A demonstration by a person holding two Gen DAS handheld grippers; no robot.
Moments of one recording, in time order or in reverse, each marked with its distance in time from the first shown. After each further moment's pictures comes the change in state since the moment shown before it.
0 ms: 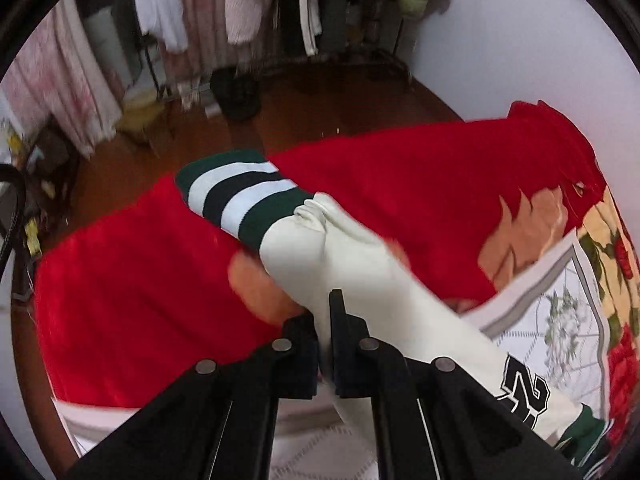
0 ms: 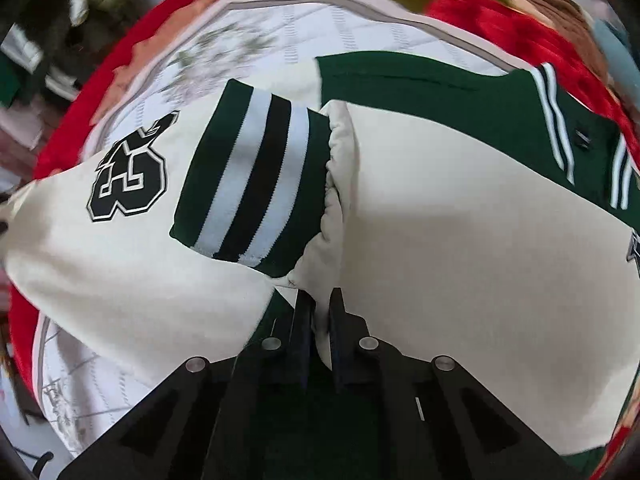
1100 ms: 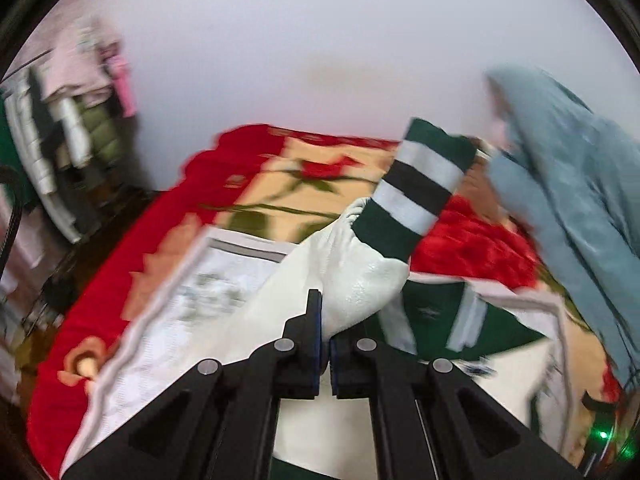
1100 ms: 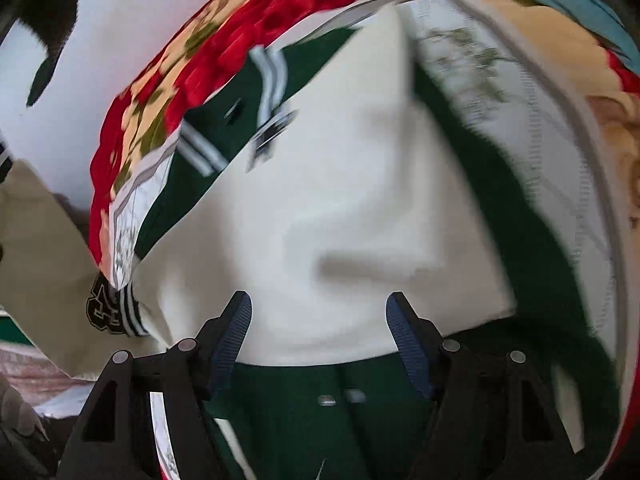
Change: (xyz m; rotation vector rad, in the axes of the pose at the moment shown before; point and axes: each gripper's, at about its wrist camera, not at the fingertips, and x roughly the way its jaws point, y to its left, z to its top) left arm -0.284 -0.327 -0.235 0.795 -0.260 -0.514; right arm -0.137 -0.314 -0.158 0.791 -0.151 0.183
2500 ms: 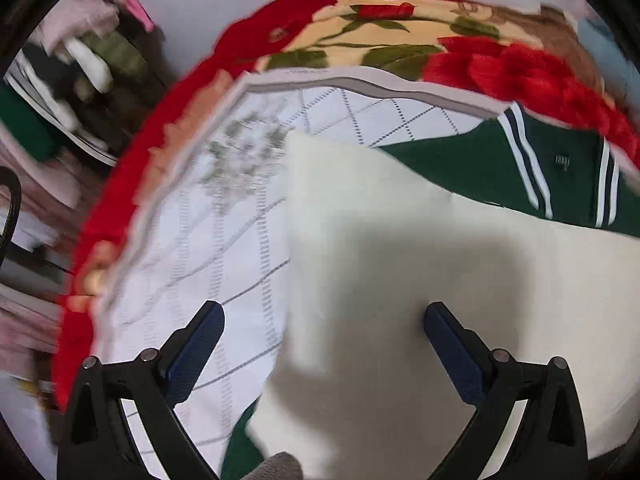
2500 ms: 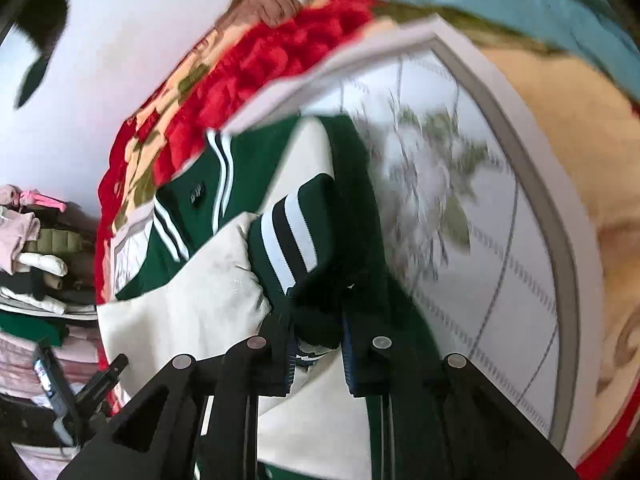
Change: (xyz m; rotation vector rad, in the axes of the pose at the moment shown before) left arm 0.144 0.045 -0.099 -0.022 0.417 0.245; right arm 0.010 -0.061 0.121 -0.080 -0.060 0.066
